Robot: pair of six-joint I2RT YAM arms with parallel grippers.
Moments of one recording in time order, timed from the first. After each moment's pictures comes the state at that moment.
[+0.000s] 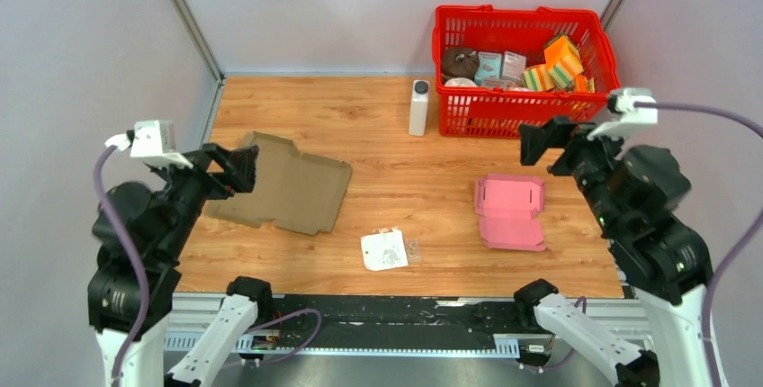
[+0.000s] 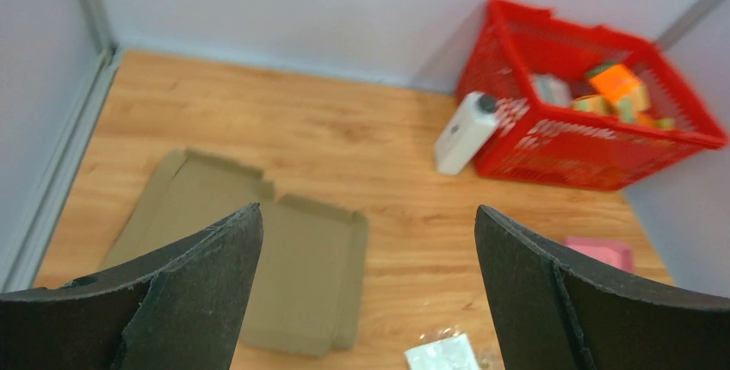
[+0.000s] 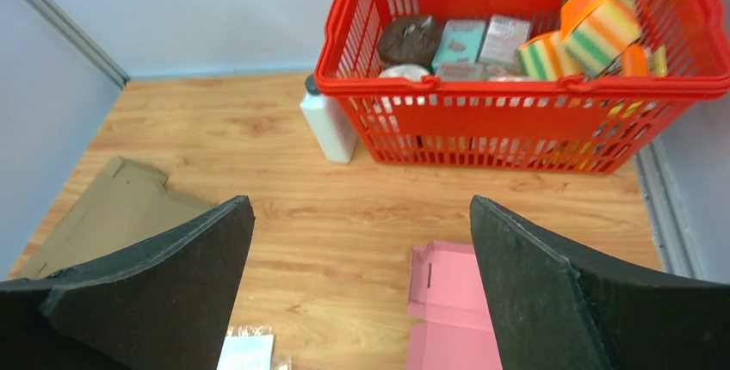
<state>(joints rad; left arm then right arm) -0.20 0.60 1.39 -0.81 -0.02 -0.30 0.46 0.75 1.46 -0.79 0.30 0.23</state>
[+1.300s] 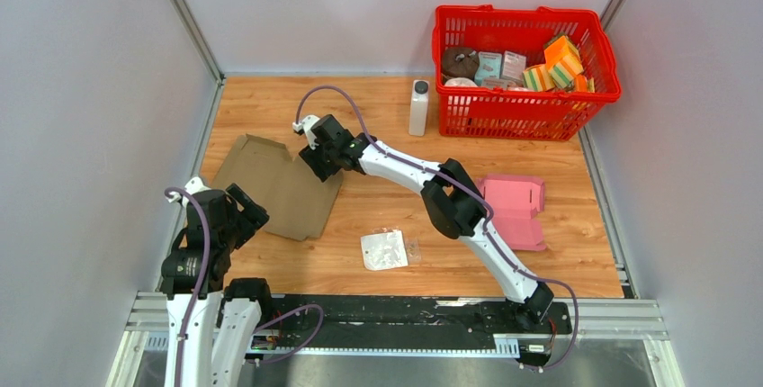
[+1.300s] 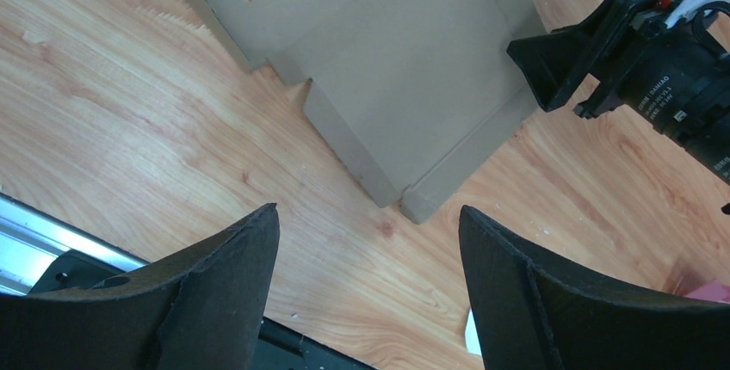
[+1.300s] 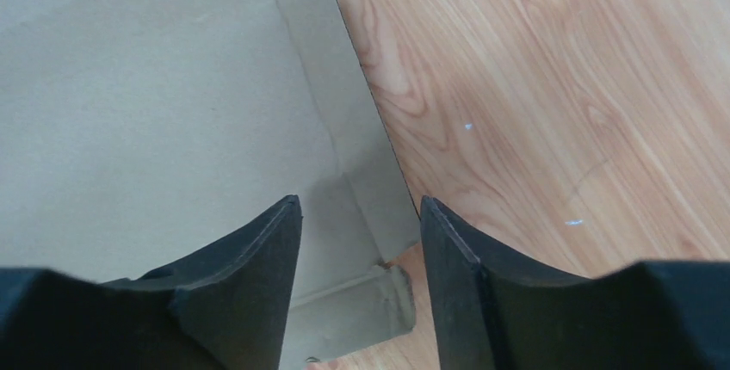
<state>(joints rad) 0.03 0.47 0.80 -1.07 -0.15 -0.70 0.89 2.50 2.17 -0.42 -0.02 0.01</state>
